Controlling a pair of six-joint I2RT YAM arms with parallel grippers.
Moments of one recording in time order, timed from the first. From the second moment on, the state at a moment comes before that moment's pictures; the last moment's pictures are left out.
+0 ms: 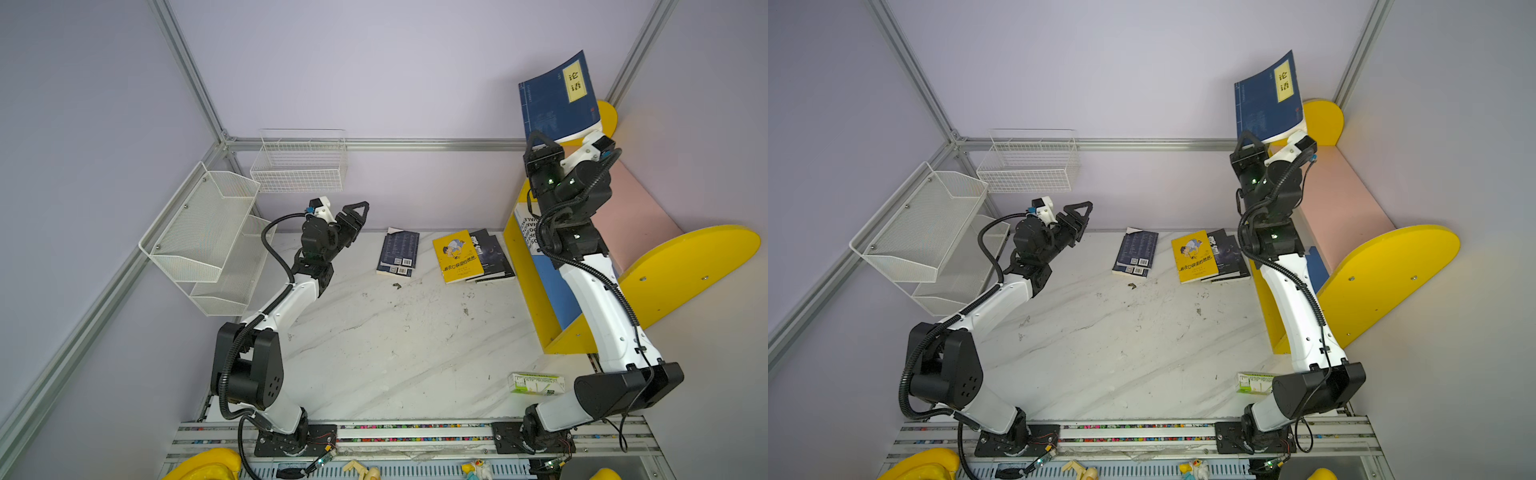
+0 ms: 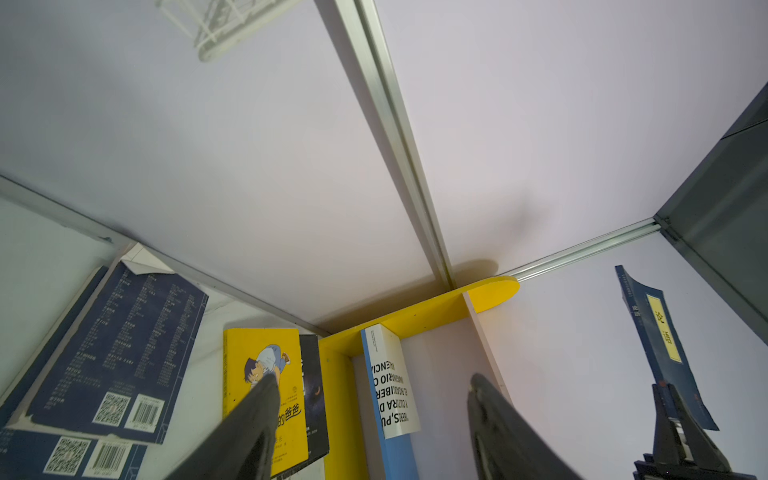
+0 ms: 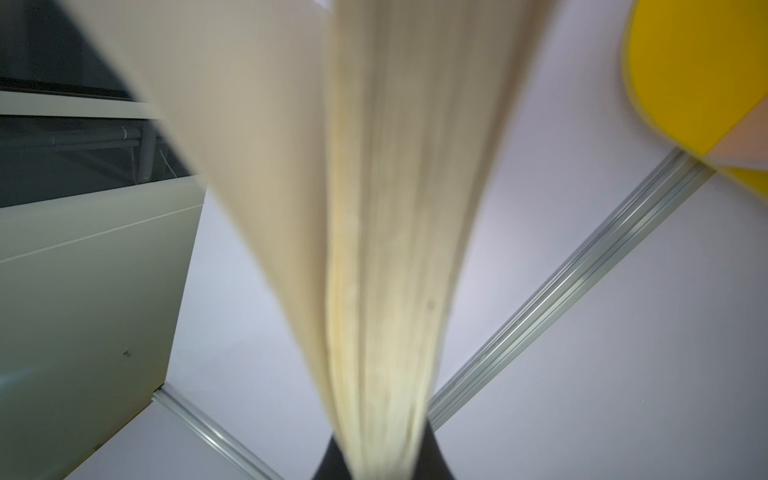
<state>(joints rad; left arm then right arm) -0.21 1.61 1.22 0.42 0.29 -1.15 0.16 1.53 1.85 0.02 0.11 1.02</state>
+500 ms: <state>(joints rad) -0.21 1.62 1.16 0.49 0.35 -1.22 -0.18 1.79 2.07 -0.26 -0.16 1.15</state>
